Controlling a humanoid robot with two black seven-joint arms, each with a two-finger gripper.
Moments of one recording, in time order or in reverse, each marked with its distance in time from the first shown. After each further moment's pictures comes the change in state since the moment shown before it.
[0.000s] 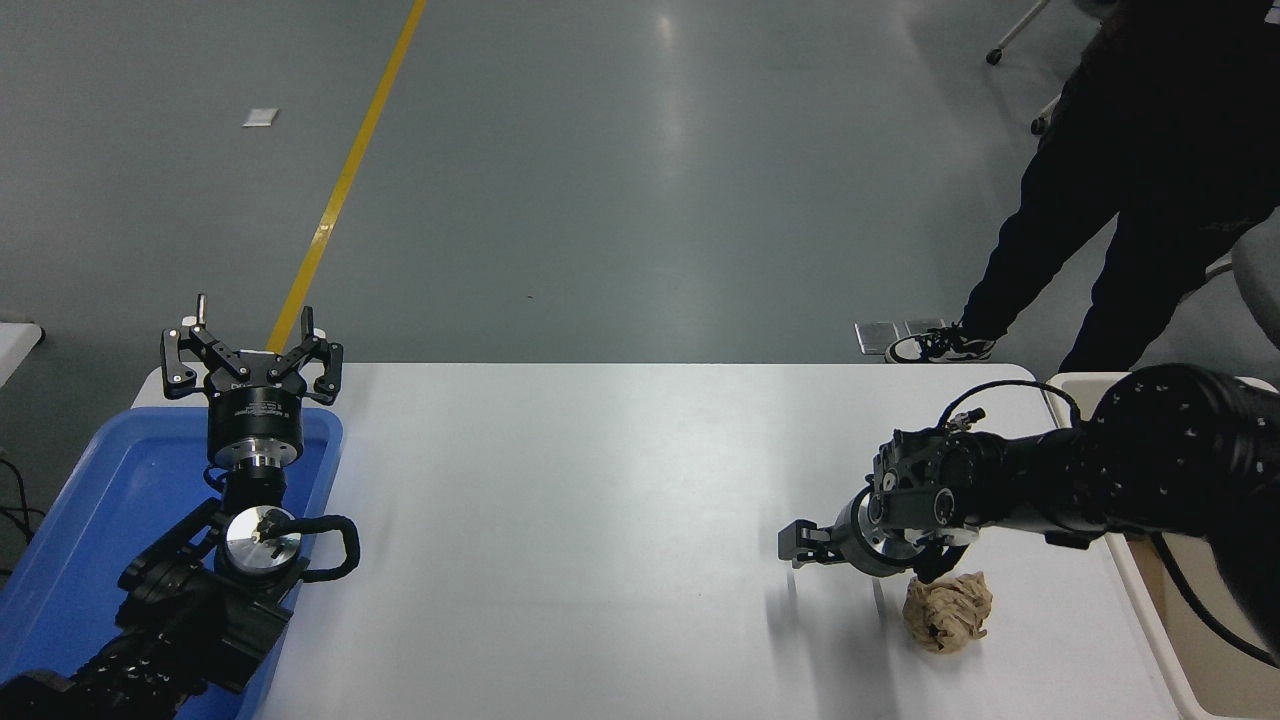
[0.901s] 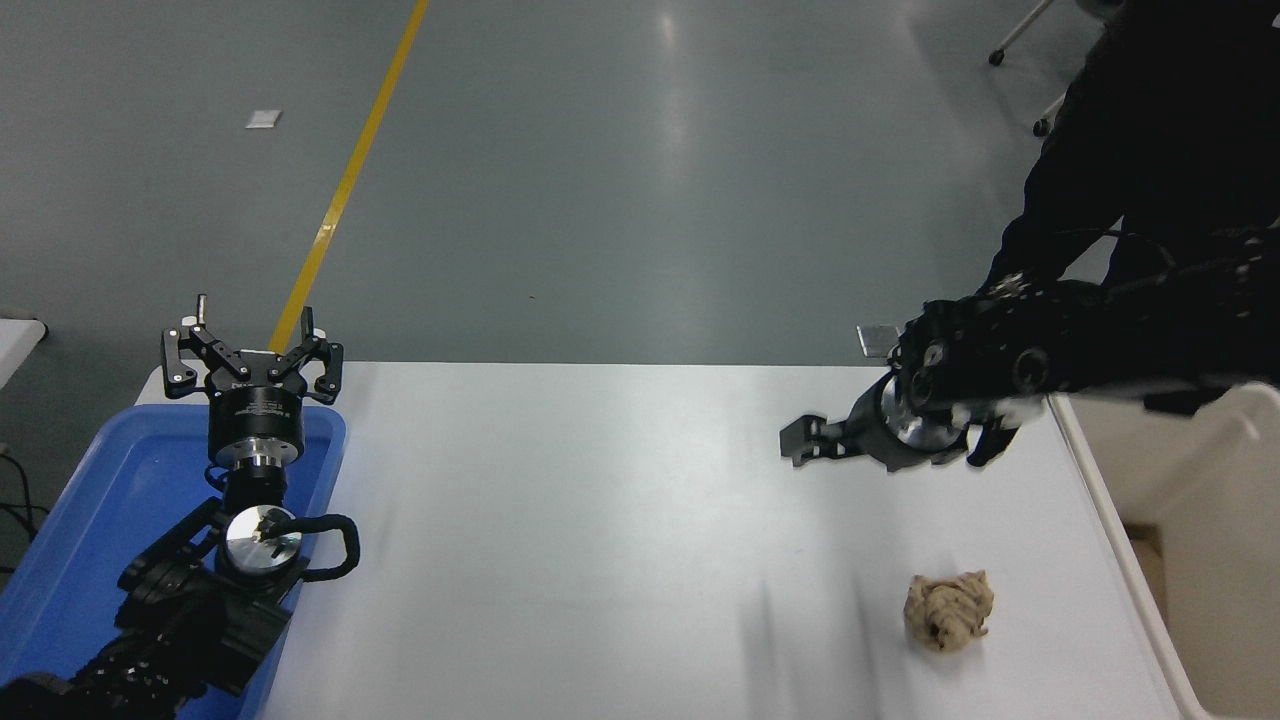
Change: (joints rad) left arm 0.001 0.001 0.000 0.000 0.000 0.000 -0.001; right arm 0.746 -0.324 -0.006 0.611 0.009 0.102 -0.001
